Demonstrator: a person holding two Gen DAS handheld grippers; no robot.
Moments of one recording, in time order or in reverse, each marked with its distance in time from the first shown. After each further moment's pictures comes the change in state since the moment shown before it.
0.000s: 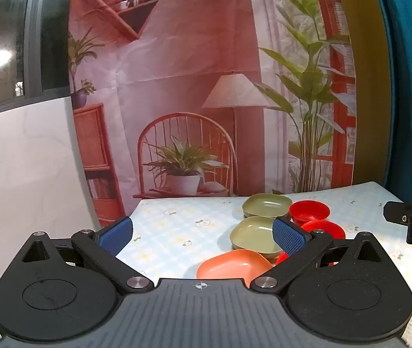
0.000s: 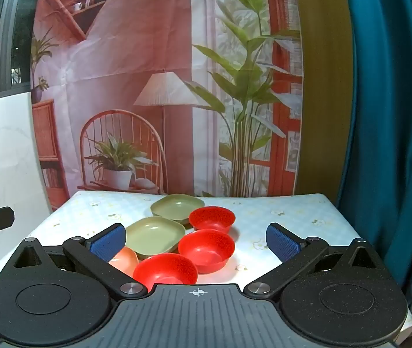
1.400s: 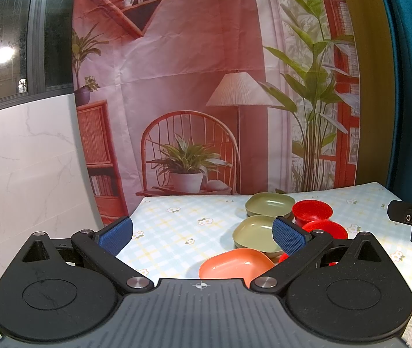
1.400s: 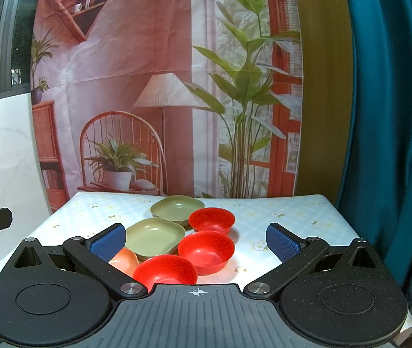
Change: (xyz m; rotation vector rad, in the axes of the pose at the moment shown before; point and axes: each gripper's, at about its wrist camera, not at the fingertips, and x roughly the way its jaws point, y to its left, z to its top) left arm 0.000 0.002 0.000 -0.016 -0.001 0.007; right arm 0.001 -0.002 -0.001 -0.003 -0.002 -0.001
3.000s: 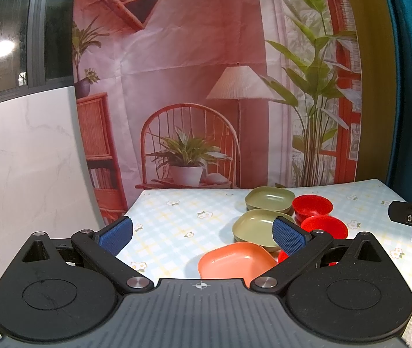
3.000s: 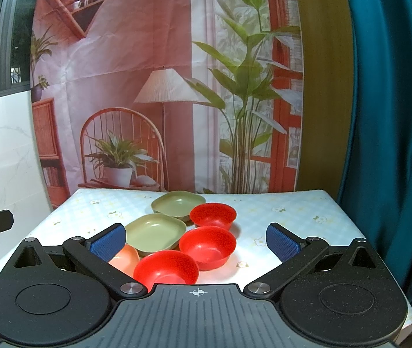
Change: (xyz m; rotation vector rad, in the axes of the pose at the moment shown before) left arm 0.002 0.000 0.000 -0.009 0.032 0.001; right arm 0.004 0.001 -0.003 0.003 0.008 0.002
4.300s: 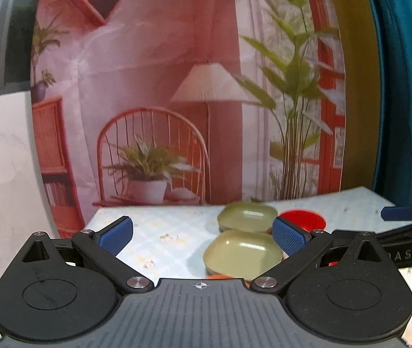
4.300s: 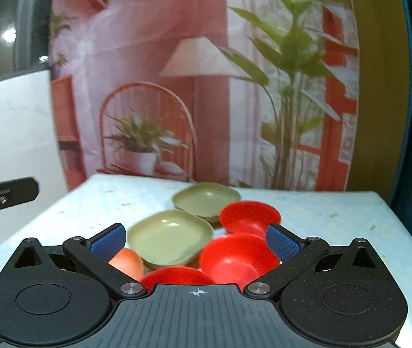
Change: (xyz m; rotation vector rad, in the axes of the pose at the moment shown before) left arm 0.122 -0.032 -0.013 0.013 -0.058 -0.135; right arm 0.138 0.004 -0.010 -0.053 0.067 0.140
